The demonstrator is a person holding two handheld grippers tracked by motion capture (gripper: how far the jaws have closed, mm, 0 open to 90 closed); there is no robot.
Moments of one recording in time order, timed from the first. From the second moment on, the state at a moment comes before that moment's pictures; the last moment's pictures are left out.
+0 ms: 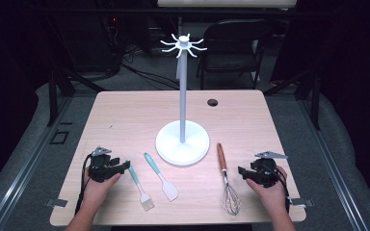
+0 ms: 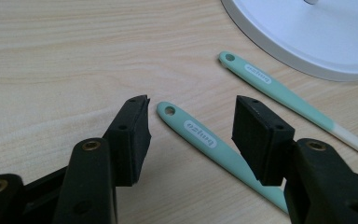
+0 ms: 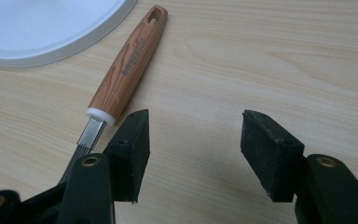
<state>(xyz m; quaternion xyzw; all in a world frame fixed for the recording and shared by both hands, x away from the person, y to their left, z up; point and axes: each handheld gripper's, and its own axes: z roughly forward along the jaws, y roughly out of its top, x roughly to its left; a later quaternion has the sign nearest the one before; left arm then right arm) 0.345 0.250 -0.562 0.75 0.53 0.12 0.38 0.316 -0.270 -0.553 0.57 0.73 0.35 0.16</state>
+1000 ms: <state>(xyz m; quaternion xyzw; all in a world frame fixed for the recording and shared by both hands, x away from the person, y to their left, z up) 0.339 0.243 -0.561 0.76 0.51 0.12 0.38 0.354 -0.215 -0.541 0.58 0.75 0.30 0.10</state>
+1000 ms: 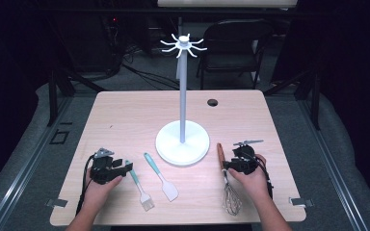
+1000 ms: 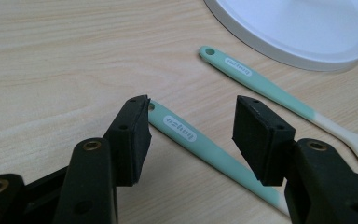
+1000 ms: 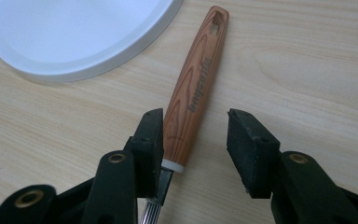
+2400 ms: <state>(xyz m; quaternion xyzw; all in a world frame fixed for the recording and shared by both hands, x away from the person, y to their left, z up) 0.339 0.243 -0.561 0.76 0.51 0.11 0.38 0.367 -0.209 -0.556 0.63 0.72 0.29 0.03</state>
